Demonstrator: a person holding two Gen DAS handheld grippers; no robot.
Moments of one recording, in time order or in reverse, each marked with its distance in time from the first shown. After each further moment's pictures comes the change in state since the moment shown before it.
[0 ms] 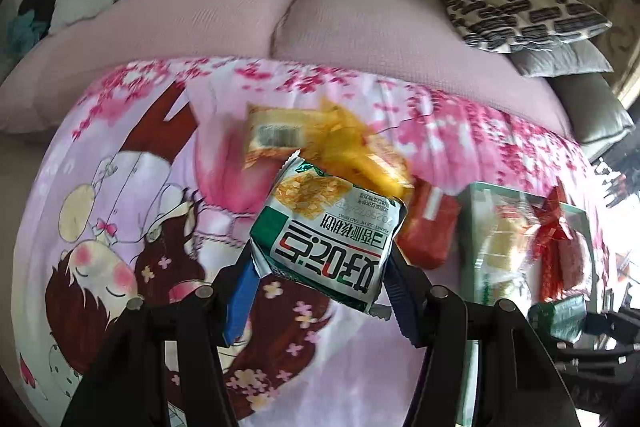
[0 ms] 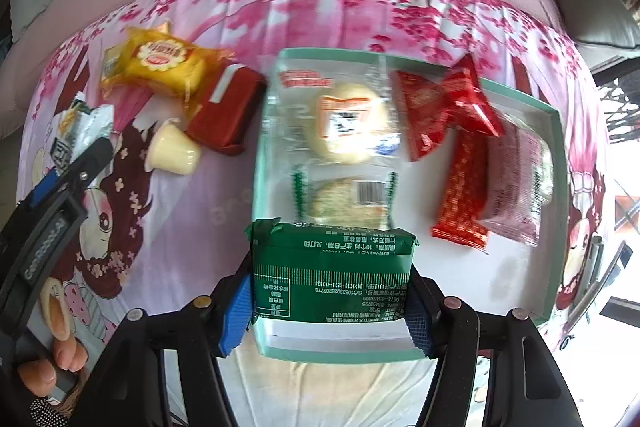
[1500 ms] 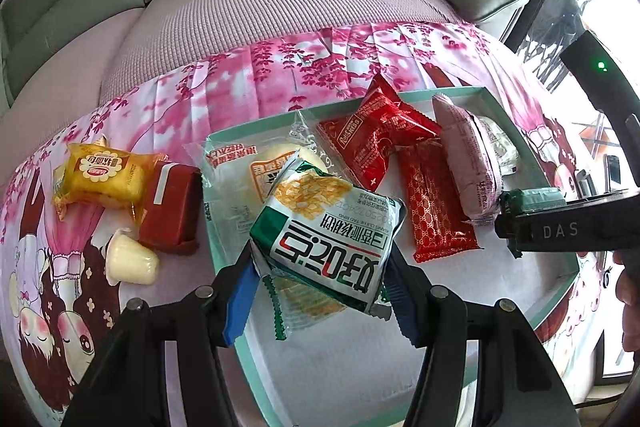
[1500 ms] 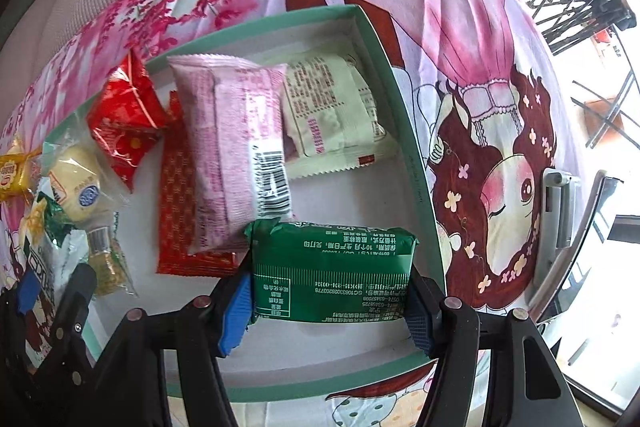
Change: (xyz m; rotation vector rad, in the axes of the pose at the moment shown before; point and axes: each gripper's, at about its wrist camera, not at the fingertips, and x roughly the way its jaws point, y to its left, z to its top) left arm 0.029 -0.187 -0.057 0.405 0.065 -0.106; right arm 0.069 -0.228 -0.017 0.292 0.051 -0.017
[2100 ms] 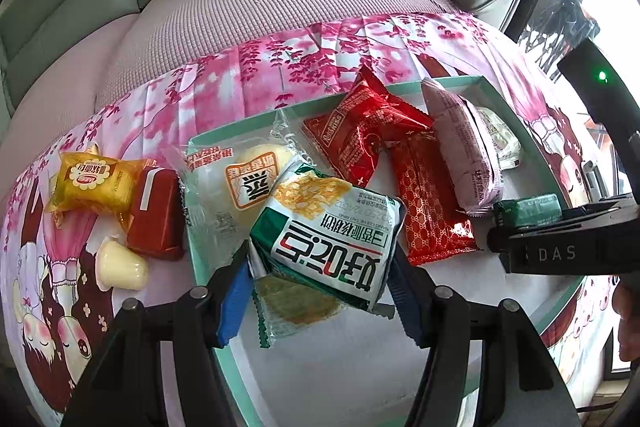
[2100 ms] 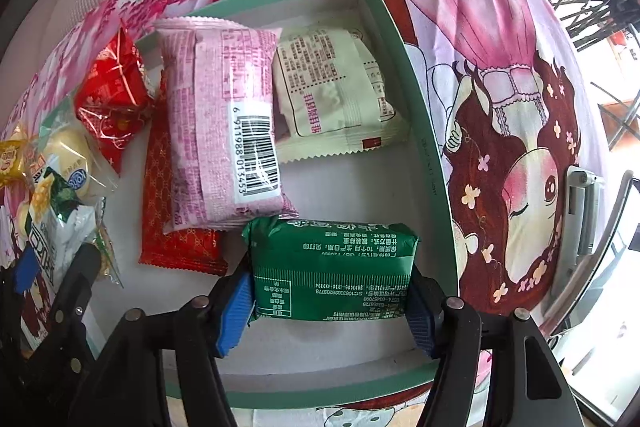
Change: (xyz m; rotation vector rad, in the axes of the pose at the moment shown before) left arm 0.007 -0.014 0.000 0.027 0.001 0.023; right arm 0.029 -0.018 -0.011 -0.032 0.024 0.070
